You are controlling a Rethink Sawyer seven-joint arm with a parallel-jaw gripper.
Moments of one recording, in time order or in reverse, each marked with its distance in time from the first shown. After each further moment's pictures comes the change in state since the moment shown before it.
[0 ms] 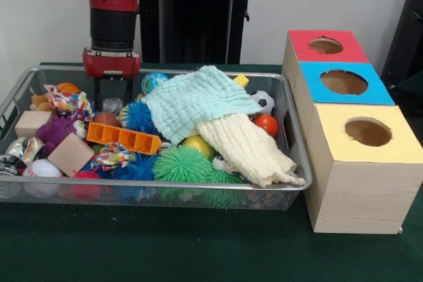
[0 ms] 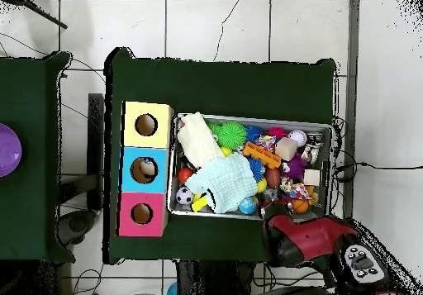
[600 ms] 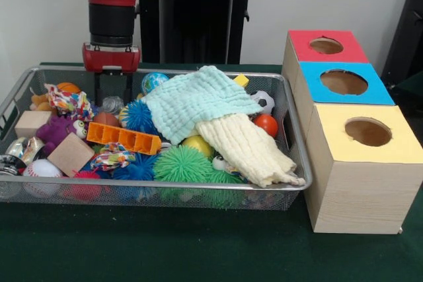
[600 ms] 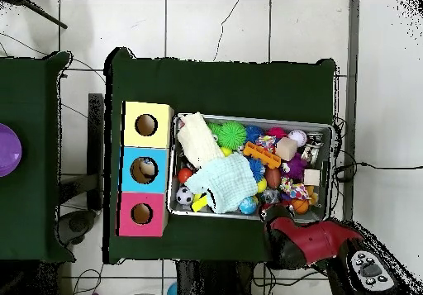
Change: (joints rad) arm -0.057 -0.032 0.054 0.036 -0.001 0.039 0.000
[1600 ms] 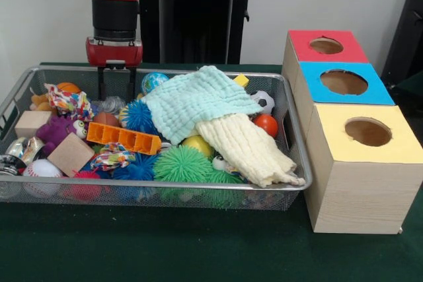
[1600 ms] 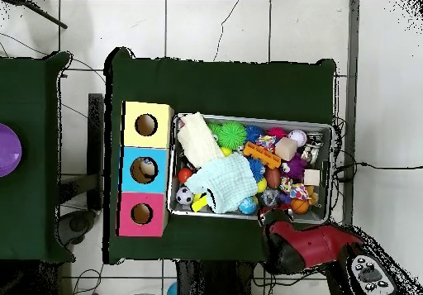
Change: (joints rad) arm -0.001 -0.023 -0.001 0.037 0.000 0.000 0.000
